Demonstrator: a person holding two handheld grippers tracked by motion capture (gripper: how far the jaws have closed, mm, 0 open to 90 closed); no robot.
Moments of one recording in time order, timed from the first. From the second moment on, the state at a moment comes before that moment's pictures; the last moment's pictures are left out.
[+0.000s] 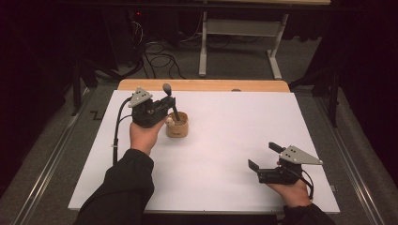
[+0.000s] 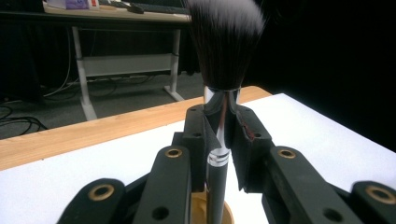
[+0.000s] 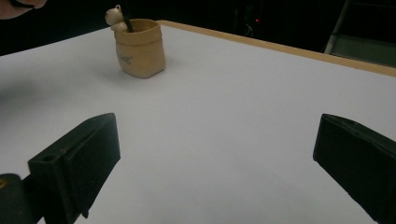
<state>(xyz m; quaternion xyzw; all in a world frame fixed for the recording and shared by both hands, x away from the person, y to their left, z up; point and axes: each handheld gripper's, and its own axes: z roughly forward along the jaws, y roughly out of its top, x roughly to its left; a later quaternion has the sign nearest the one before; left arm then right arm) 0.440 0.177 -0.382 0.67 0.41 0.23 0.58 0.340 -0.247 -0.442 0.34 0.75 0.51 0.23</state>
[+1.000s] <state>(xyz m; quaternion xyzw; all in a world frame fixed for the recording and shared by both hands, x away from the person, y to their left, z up) 0.452 0.169 -0.408 0.69 0.43 0.23 0.54 0.341 -0.247 -0.445 0.35 0.76 0.51 0.22</state>
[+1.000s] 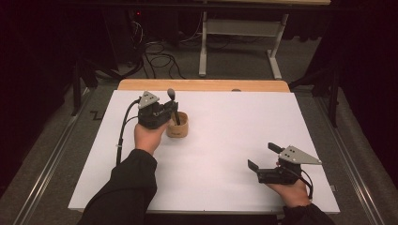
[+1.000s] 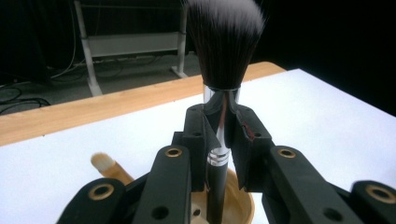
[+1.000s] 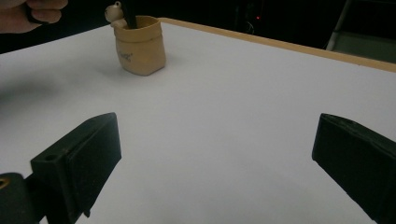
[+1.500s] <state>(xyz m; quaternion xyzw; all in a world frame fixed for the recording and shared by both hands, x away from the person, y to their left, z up) 0.450 0.162 -0.416 0.71 0.42 0.22 0.52 0.341 -0.245 -0.445 0.34 0.76 0.51 0.22</state>
